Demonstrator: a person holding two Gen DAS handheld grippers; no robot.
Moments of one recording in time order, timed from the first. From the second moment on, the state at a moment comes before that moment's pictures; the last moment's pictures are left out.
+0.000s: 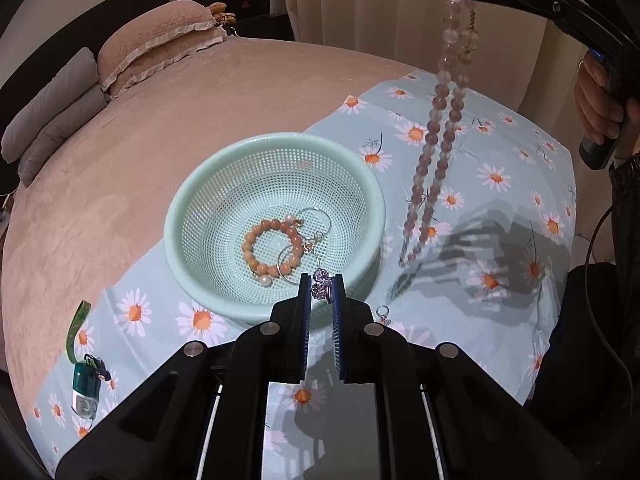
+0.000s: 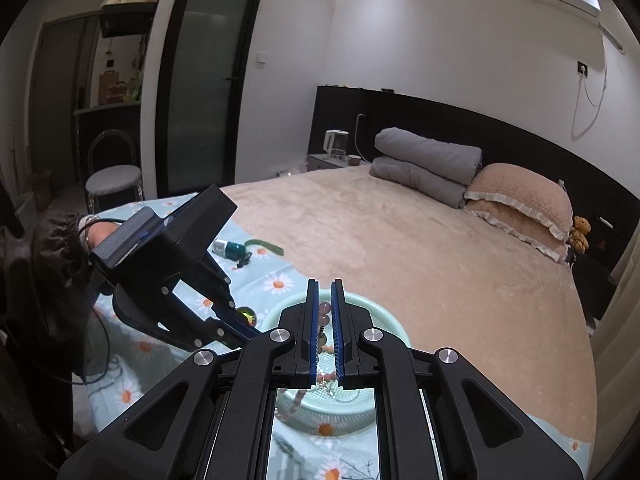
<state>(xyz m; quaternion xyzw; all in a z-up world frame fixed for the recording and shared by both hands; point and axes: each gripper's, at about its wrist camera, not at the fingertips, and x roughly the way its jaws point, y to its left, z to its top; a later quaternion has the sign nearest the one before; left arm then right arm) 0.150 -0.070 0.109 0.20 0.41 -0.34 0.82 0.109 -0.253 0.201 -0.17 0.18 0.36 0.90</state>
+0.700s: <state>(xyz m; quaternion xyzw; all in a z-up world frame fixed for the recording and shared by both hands) 0.211 -0.091 0.076 0.21 0.45 -0.34 0.80 0.184 -0.242 0.148 -0.17 0.26 0.36 0.88</state>
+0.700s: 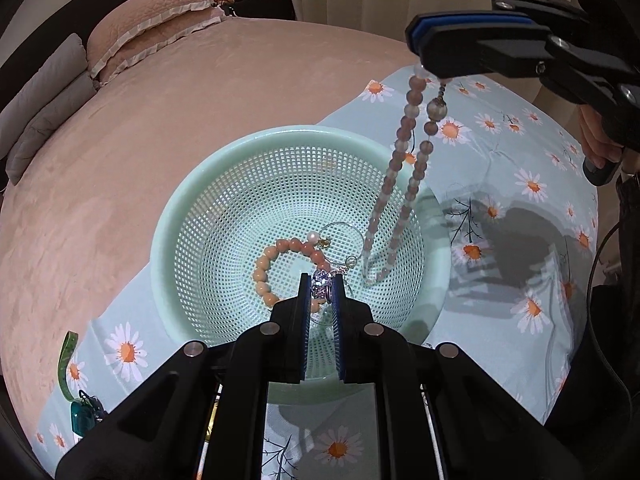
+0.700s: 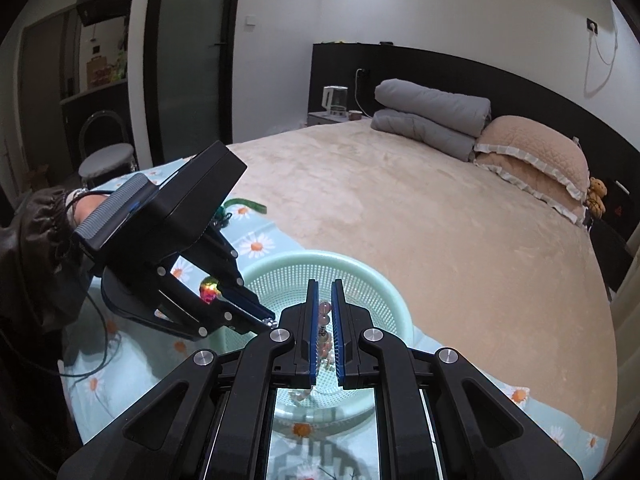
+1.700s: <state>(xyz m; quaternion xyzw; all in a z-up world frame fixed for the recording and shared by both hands) 0.142 -0.046 0.075 0.26 0.44 -0.24 0.83 0.168 -0.254 0.117 -0.19 0.34 0.28 0.88</state>
